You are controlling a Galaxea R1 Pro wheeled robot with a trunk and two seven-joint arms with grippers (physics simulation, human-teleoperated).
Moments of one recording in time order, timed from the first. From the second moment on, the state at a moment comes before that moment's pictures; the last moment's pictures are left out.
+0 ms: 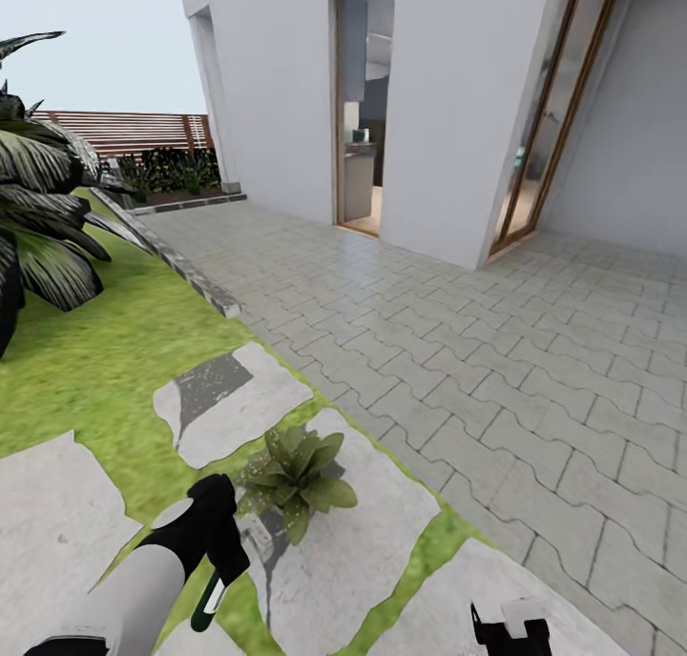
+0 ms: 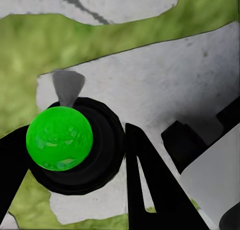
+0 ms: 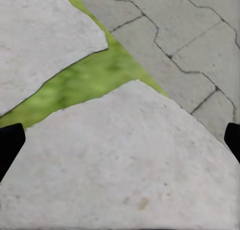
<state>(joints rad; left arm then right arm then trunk) -0.71 -0.02 -0.01 -0.55 -1.20 0.71 -1.07 -0.43 -0.09 0.29 -0.03 -0.13 -0.59 -0.14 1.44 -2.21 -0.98</state>
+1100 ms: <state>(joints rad) -0.71 -0.05 0.03 -0.58 -1.20 0.76 -1.06 -0.43 -0.09 0.29 -0.03 -0.13 -0.59 -0.14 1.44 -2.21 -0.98</state>
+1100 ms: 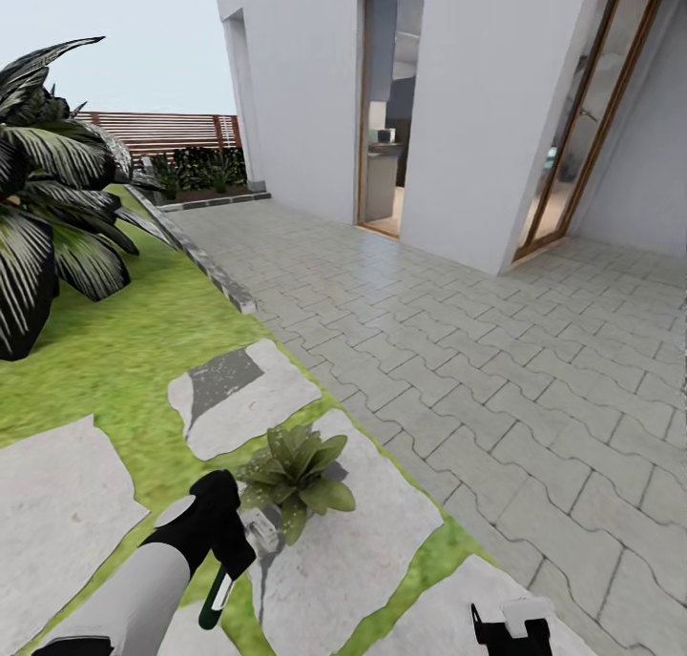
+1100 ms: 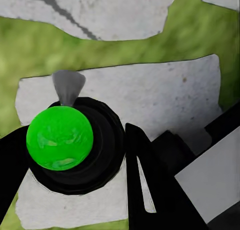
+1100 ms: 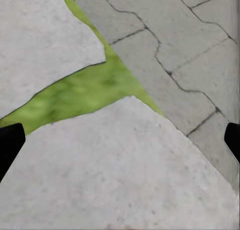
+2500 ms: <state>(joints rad) -0.90 -0.09 0.02 -0.60 -1.34 0.77 -1.29 -0.43 -0.09 0.29 -0.03 -0.13 -0.59 -0.14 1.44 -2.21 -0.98</state>
